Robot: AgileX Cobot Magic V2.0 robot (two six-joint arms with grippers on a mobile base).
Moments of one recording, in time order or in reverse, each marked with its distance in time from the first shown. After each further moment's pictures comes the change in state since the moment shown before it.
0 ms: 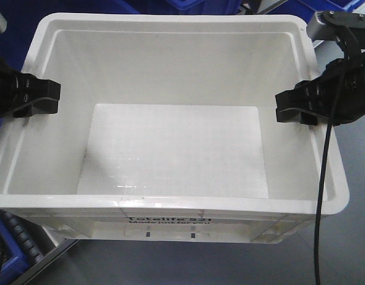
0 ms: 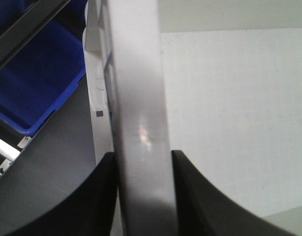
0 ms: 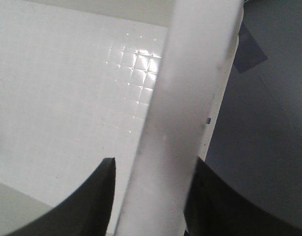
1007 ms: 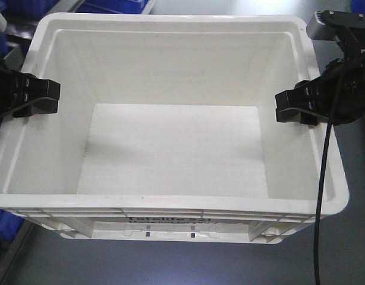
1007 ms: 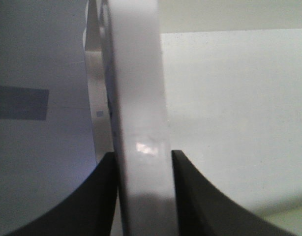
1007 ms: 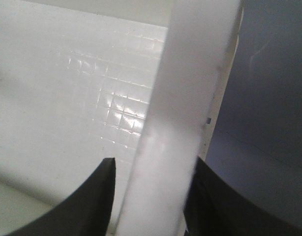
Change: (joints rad) left arm 0.000 0.000 0.000 0.001 0.000 0.000; right arm 0.000 0.000 0.000 0.000 0.000 0.000
